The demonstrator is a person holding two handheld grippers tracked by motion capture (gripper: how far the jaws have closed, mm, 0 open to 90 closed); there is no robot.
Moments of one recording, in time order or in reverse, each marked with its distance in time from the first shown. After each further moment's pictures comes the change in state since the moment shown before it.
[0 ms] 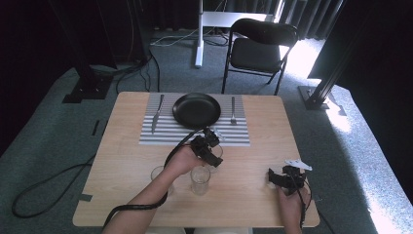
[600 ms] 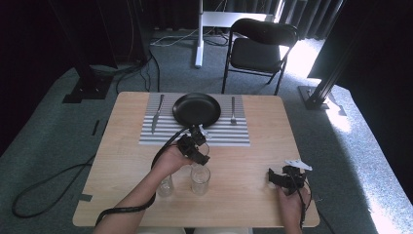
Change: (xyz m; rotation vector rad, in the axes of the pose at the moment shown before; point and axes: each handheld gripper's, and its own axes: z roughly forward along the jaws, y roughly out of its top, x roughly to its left) left arm 0.019 -0.027 -0.014 0.010 0.063 -0.052; right arm 0.000 0.000 0.000 0.000 -0.001 0.000
